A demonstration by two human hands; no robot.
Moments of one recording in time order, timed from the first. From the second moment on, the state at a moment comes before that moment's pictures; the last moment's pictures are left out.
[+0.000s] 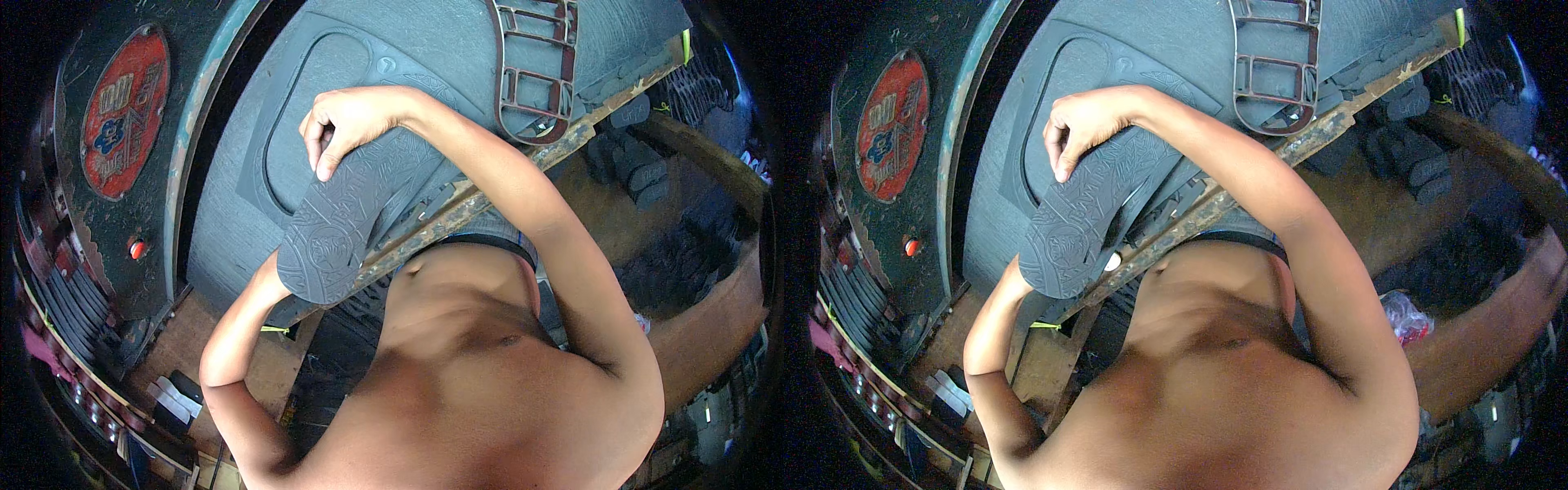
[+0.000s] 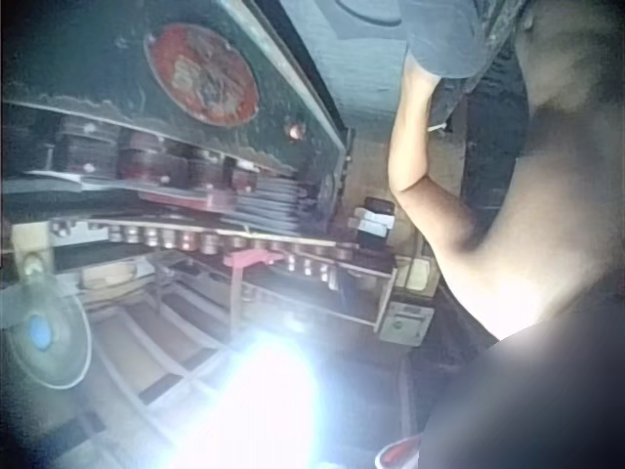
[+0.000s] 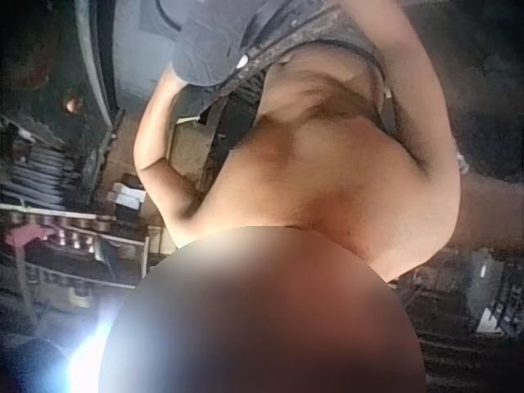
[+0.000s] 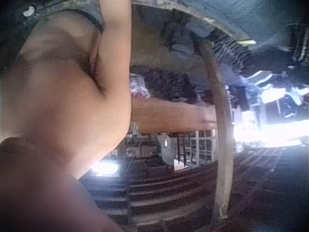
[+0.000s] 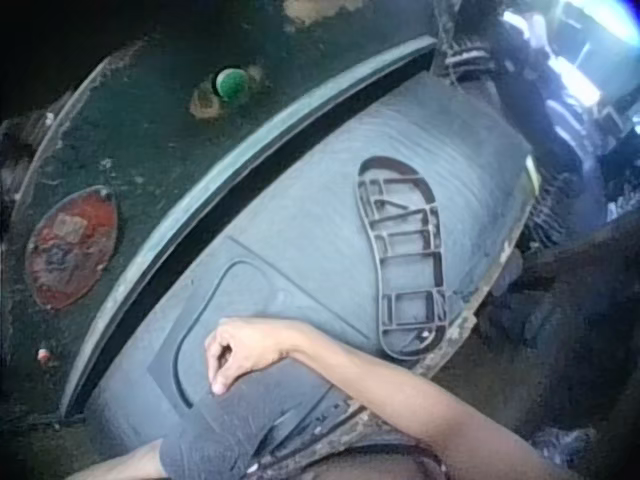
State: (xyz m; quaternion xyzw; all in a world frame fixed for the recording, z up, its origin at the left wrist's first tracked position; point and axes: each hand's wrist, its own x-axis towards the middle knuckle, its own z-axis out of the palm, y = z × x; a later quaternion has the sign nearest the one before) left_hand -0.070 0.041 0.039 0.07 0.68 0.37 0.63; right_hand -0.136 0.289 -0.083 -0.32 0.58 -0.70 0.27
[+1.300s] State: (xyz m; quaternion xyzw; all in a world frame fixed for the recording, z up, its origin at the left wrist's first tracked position) left_hand -0.038 0.054 0.024 0.46 0.79 0.09 0.38; right_hand -0.137 0.293 -0.080 -0.32 0.55 -0.73 0.26
